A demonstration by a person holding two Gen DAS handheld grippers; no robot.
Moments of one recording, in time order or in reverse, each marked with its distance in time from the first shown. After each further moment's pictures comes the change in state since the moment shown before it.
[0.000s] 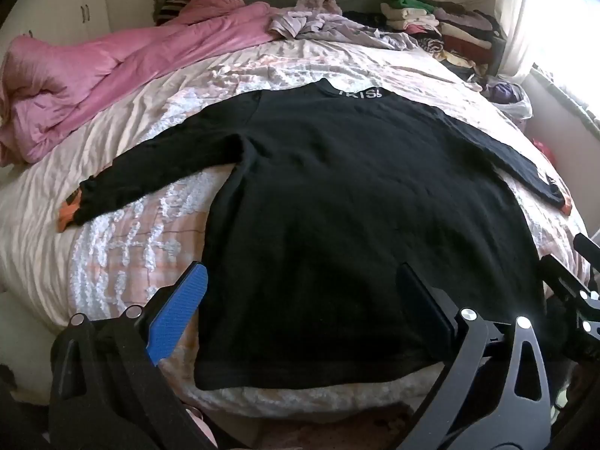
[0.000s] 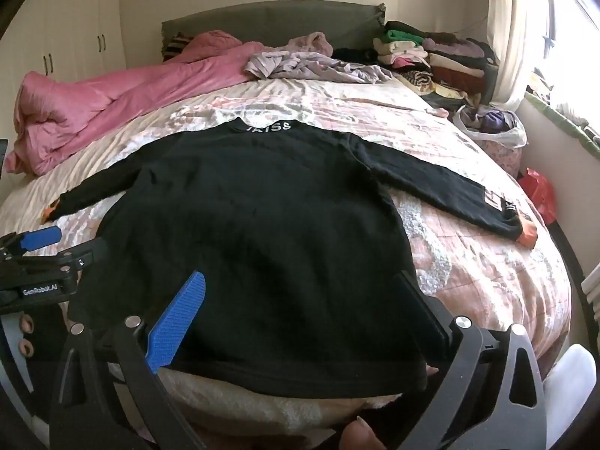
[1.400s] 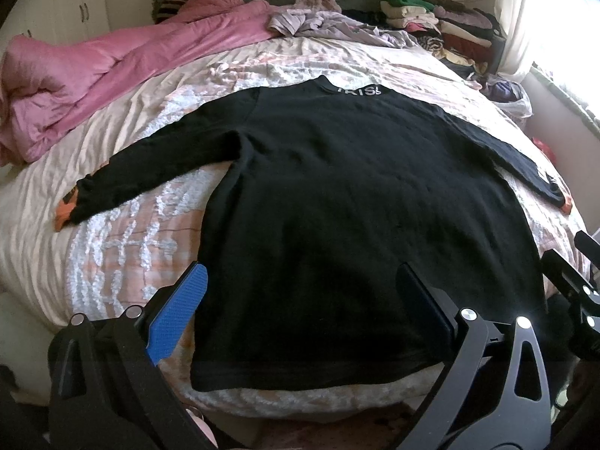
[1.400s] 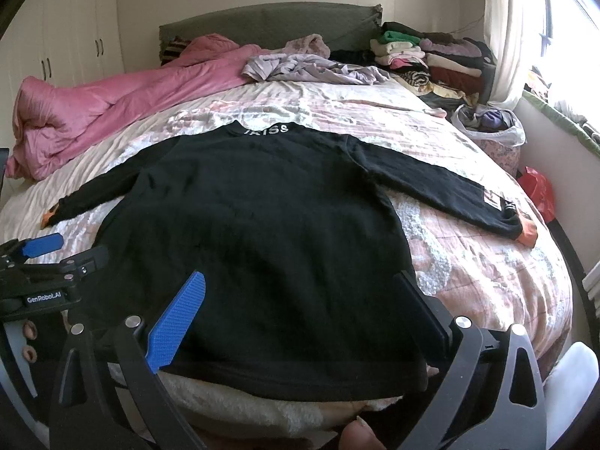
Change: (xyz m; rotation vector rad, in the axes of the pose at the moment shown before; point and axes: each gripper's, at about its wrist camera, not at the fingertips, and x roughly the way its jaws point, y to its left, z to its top) left arm 0.001 -0.007 0.000 -0.001 0.003 -0.001; right arm -0.004 -0.001 0.004 0.006 -0.002 0.001
